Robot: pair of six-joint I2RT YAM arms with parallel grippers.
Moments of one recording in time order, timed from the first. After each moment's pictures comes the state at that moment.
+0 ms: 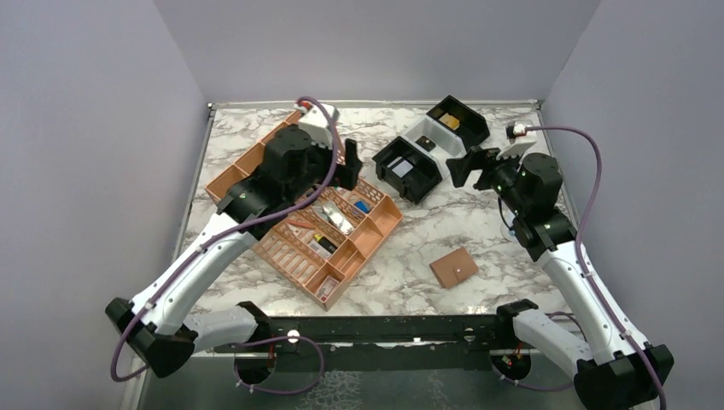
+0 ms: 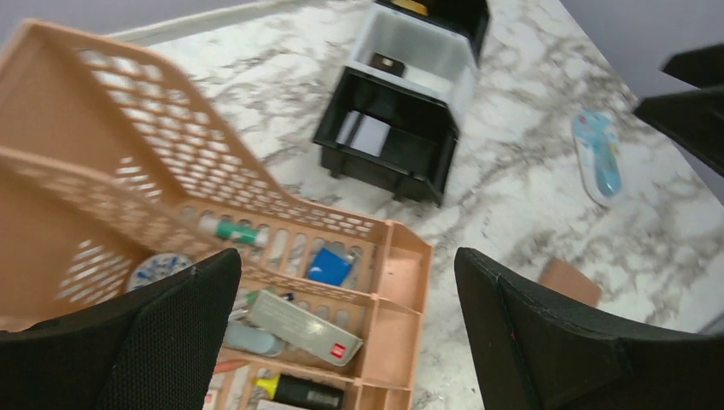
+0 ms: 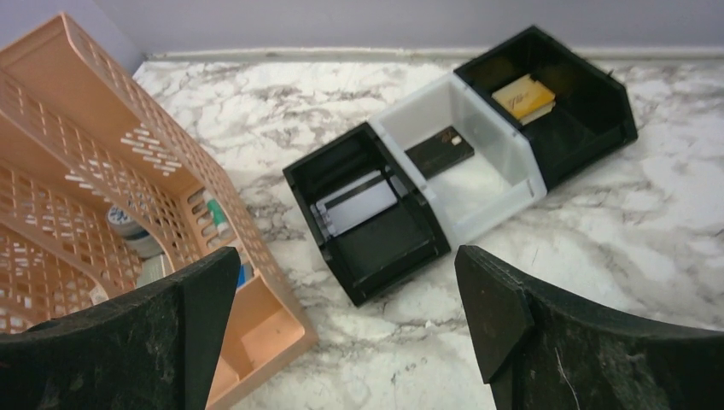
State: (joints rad) left arm -0.63 1.11 1.30 -0.50 -0.16 -0.24; right arm 0.26 0.93 0.90 -0.10 -0.09 0.21
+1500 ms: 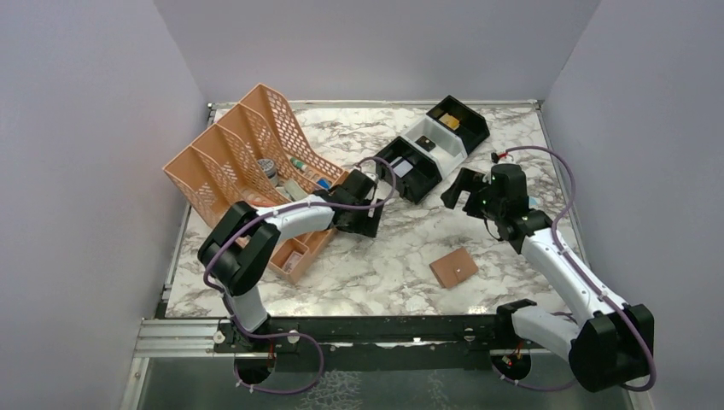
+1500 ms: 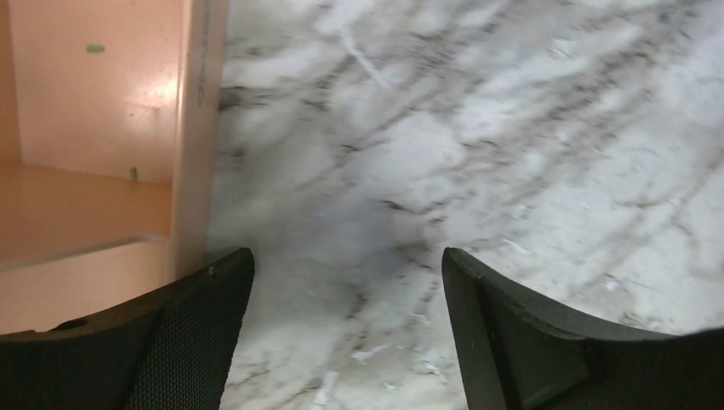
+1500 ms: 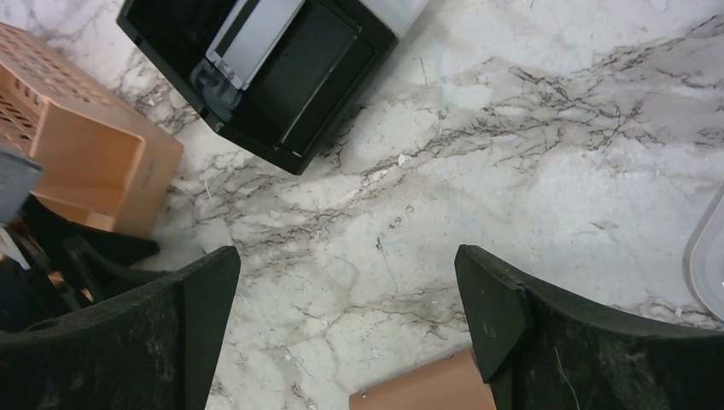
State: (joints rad) left arm -0.74 1.74 1.03 -0.30 -0.01 -0.39; right arm 0.24 1.04 0.72 -0.28 -0.01 0.49
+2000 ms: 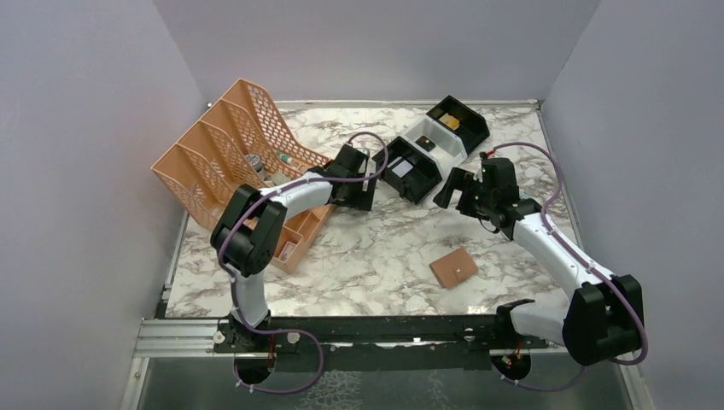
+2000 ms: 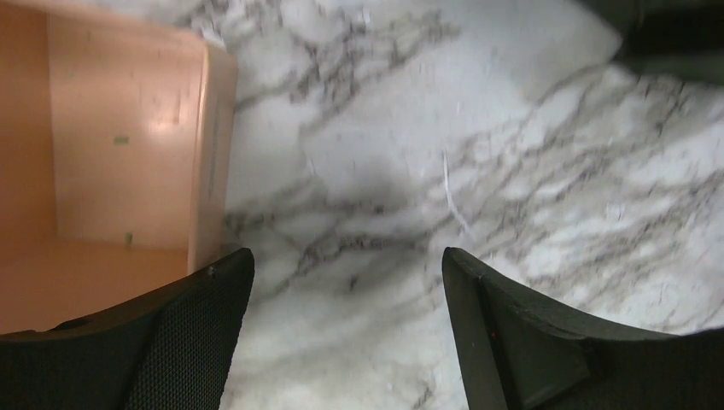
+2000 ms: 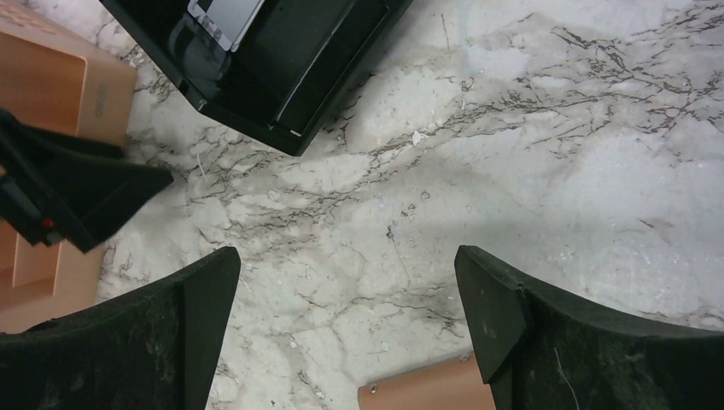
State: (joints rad) left arm -0.58 1.83 1.18 -0.34 -0.02 -0.32; right arm 0.24 1.20 0.77 -0.30 -0.09 0.50
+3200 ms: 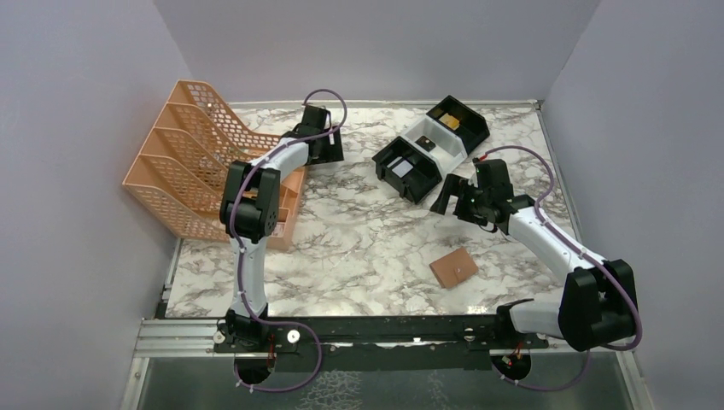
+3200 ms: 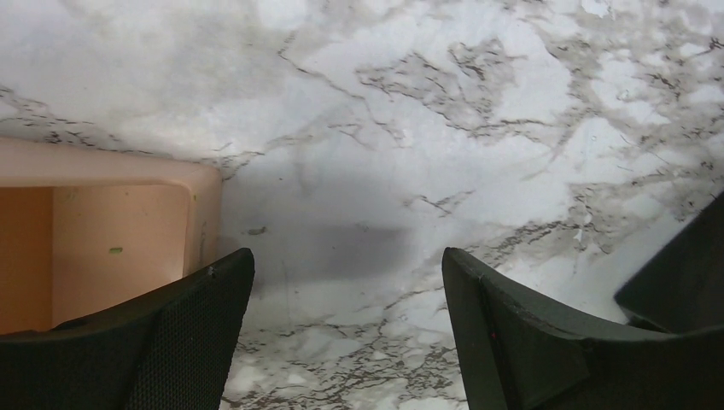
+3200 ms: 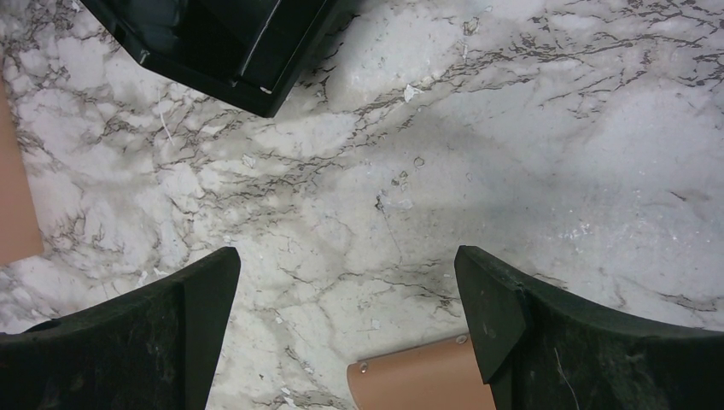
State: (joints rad) left arm -0.28 2.16 1.63 -0.34 -0.05 -0.37; right arm 0.24 1.28 0.78 -0.36 -0.15 0.49
